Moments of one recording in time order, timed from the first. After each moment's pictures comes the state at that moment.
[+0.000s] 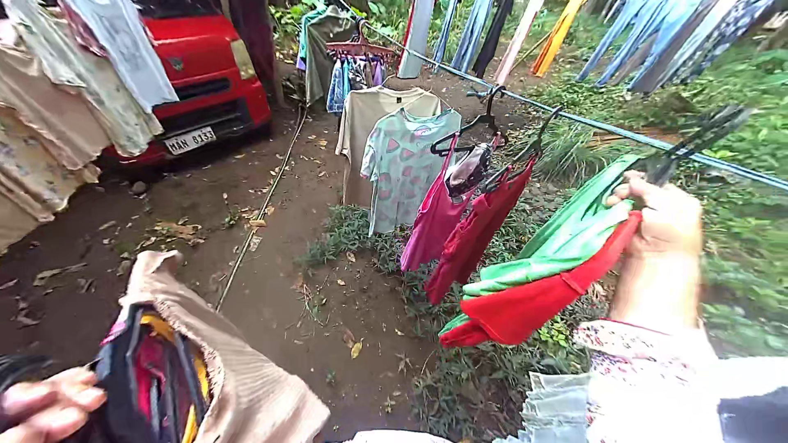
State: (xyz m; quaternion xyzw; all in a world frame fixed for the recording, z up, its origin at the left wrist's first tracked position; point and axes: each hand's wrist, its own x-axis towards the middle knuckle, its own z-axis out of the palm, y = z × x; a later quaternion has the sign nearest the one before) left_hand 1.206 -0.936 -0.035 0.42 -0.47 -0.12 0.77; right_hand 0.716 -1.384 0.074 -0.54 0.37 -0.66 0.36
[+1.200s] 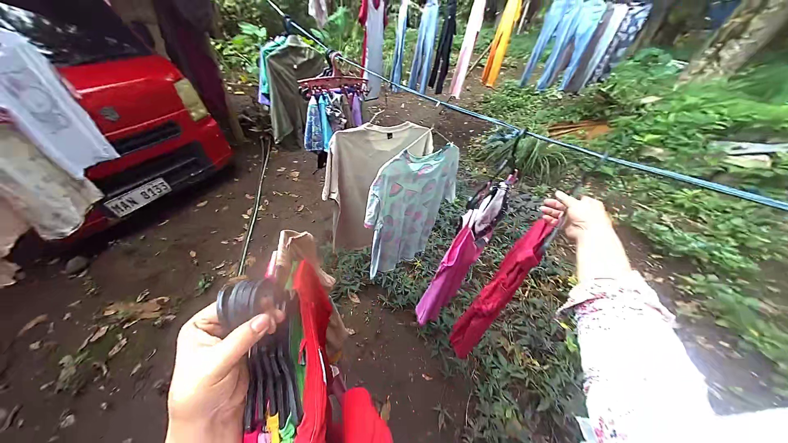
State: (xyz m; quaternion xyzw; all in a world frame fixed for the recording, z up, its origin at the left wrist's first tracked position) left_hand 1.328 -1.208 0.003 0.34 -0.45 -0.26 0.78; right_hand 0.844 -1.563 0.029 -0.40 0.63 -0.59 0.31
